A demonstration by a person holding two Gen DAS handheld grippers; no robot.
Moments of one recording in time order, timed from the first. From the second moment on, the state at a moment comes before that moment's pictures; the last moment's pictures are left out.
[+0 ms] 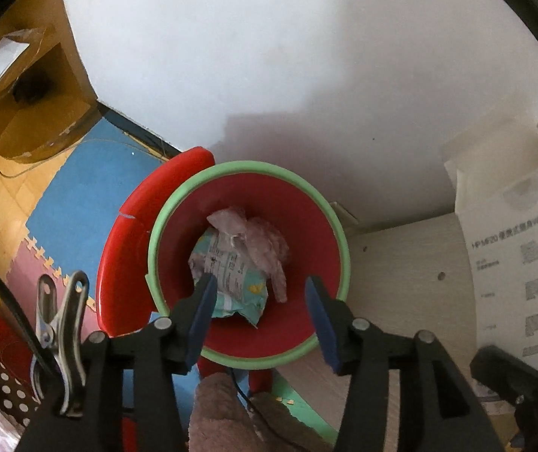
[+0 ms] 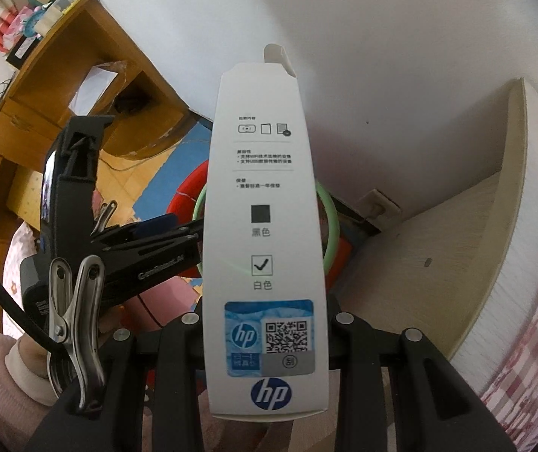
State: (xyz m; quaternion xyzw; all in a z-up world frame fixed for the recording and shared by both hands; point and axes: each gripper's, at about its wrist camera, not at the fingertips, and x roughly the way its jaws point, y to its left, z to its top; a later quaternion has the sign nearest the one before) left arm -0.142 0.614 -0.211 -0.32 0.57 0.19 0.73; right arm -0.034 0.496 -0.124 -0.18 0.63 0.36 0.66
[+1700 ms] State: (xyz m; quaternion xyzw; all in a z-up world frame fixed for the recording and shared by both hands) left arm -0.242 0.649 -0.178 -0.36 0.53 0.26 0.72; right arm -0.037 0.537 -0.176 -0.21 0.67 0.34 0.62
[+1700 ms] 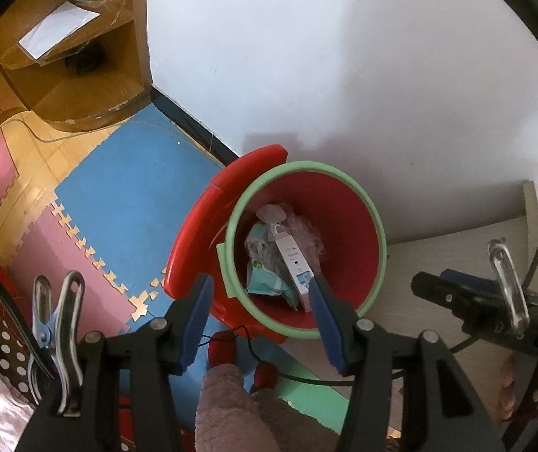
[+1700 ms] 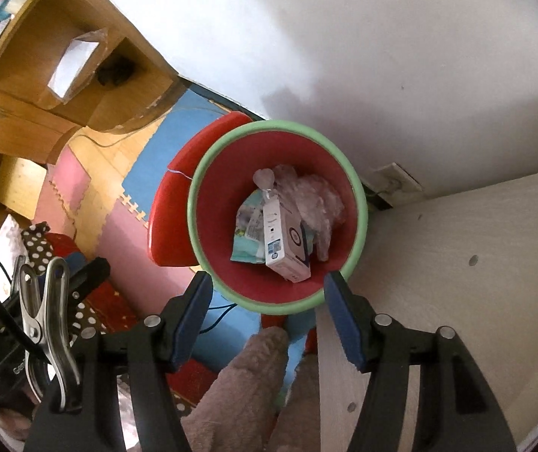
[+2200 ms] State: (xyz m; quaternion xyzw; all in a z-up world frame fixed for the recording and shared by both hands) left arm -0.260 0.617 -0.124 -0.35 0.50 0.28 0.74; right arm -0.072 0.502 -0.103 -0.21 0.60 0.40 0.66
